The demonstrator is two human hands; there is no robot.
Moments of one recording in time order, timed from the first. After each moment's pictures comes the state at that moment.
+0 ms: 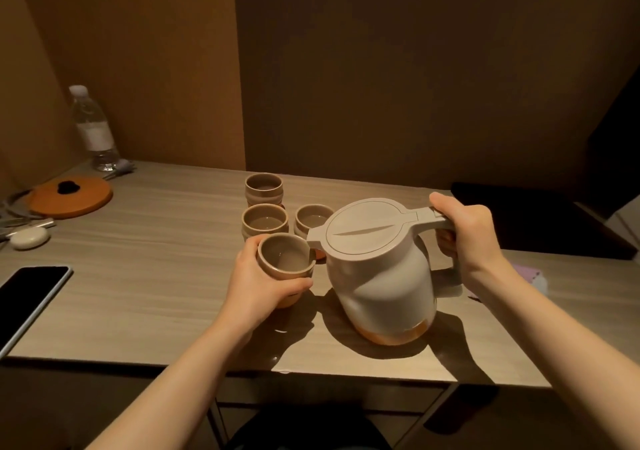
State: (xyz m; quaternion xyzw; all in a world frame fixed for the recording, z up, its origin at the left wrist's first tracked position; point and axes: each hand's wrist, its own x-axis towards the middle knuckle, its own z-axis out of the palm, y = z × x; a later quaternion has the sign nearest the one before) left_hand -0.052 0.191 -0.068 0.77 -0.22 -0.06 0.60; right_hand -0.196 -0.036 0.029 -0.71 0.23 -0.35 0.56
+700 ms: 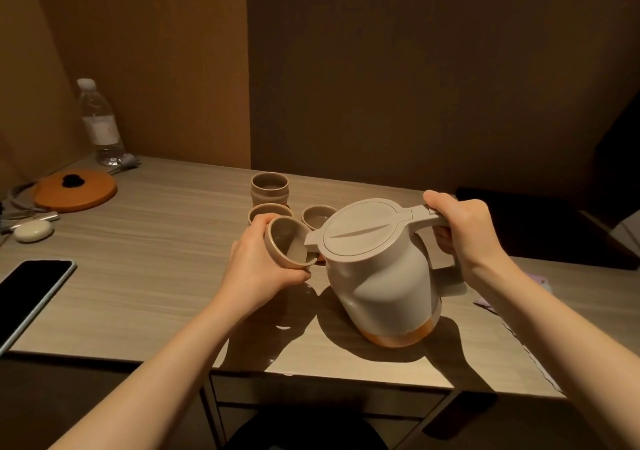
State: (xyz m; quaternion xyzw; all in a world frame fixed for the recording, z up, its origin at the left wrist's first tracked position) left_hand -0.034 0.194 -0.045 0.82 -0.29 0.00 0.50; right_hand -0.181 -0.030 0.039 -0.74 0.22 -0.33 0.54
